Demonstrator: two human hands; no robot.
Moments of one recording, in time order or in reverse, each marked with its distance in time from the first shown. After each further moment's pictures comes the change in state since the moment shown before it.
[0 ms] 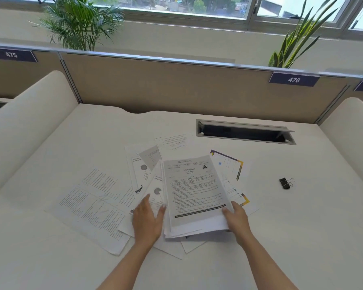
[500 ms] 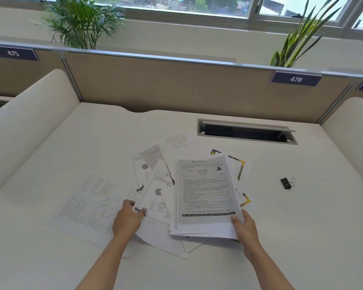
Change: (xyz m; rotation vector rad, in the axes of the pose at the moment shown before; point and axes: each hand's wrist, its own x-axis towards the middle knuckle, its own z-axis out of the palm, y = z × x) left_hand 0.029 -0.027 -0.045 0.029 -0.156 -0.292; right_hand -0.011 0.029 -0.013 0.110 0.061 0.012
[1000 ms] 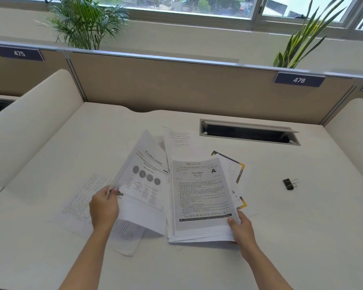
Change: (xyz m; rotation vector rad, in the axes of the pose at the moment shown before) left_hand 0.000 0.001 -0.061 -0.375 0.415 0.179; right_hand -0.006 0.002 0.011 -0.029 -0.039 0.000
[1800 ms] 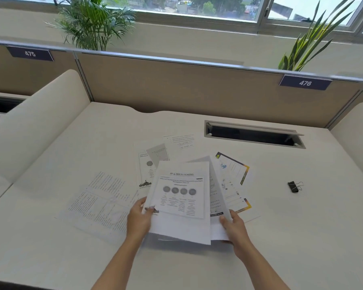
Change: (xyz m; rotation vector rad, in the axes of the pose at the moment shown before) left_hand -0.052 -0.014 0.047 -0.139 -0.325 -0.170; right_hand -0.016 -0.016 0.024 0.110 -0.149 0.039
